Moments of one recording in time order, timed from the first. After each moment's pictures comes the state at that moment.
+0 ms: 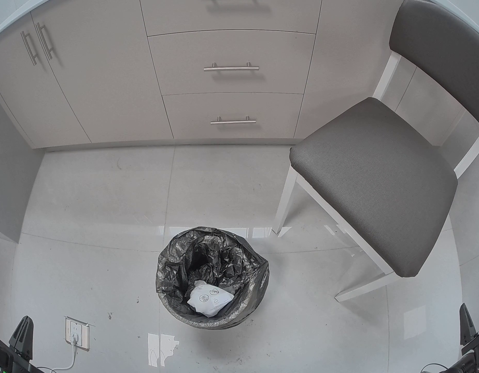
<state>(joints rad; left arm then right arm) 0.00 0.01 -0.02 0.00 -0.02 0.00 0.00 0.01 -0.02 -0.05 -0.09 0.02</state>
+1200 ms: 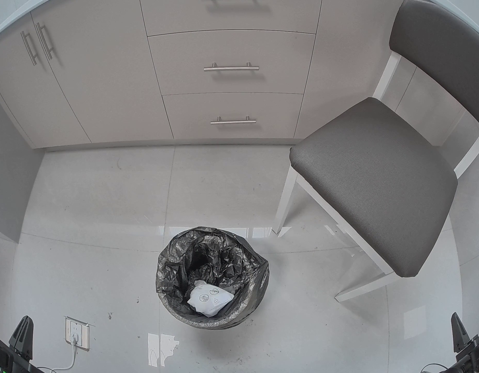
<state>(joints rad) 0.00 0.01 -0.02 0.00 -0.02 0.00 0.00 0.01 -0.02 0.00 -0.01 0.01</state>
